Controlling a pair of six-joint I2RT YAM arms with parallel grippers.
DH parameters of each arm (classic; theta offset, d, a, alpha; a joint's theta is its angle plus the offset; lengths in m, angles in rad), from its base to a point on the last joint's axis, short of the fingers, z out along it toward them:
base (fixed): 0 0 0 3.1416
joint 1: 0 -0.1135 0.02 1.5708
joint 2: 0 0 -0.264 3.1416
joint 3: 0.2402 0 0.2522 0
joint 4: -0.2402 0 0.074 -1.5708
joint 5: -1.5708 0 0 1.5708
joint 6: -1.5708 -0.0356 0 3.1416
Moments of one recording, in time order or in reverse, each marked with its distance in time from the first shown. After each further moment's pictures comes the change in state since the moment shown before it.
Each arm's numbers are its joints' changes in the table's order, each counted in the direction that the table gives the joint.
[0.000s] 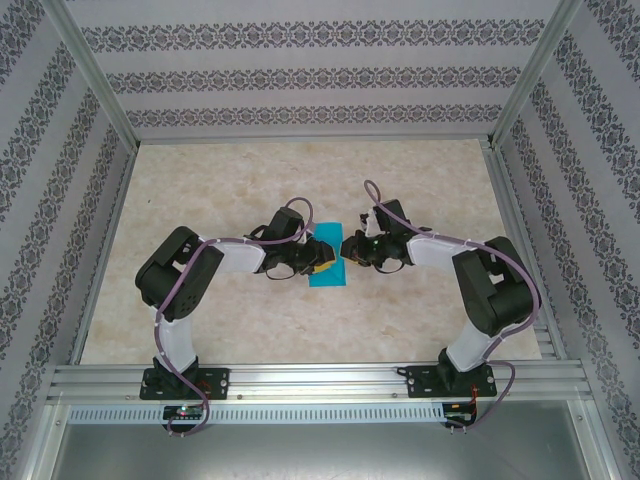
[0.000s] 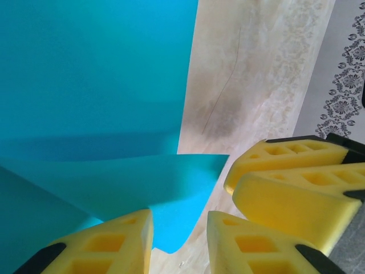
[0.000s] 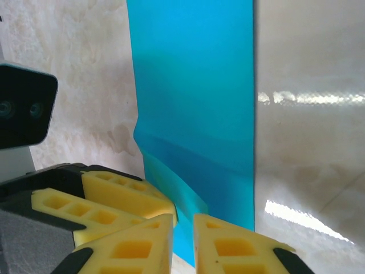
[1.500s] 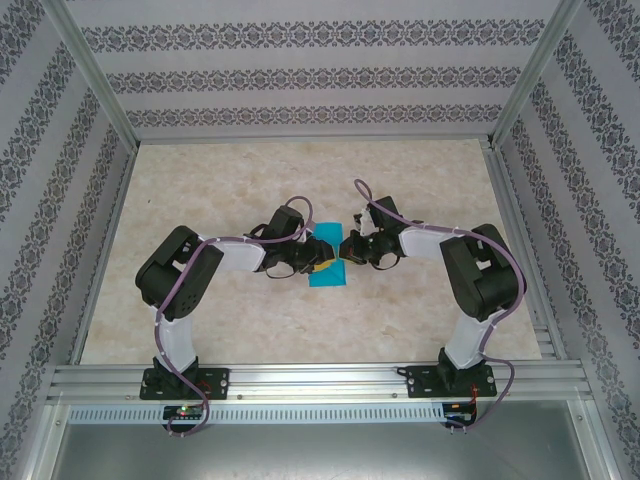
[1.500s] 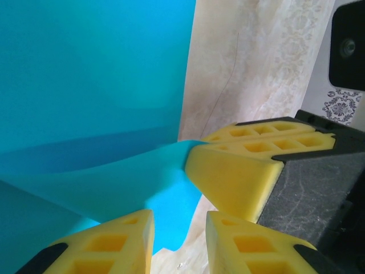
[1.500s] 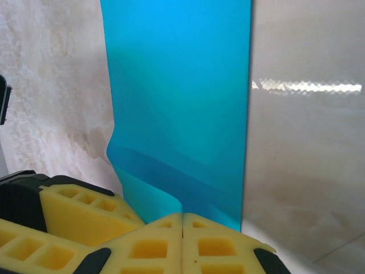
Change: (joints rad) left arm -0.006 0.001 0.011 -0.010 -0.007 -0.002; right arm 0.000 0.111 0.086 -0.061 0.012 0.089
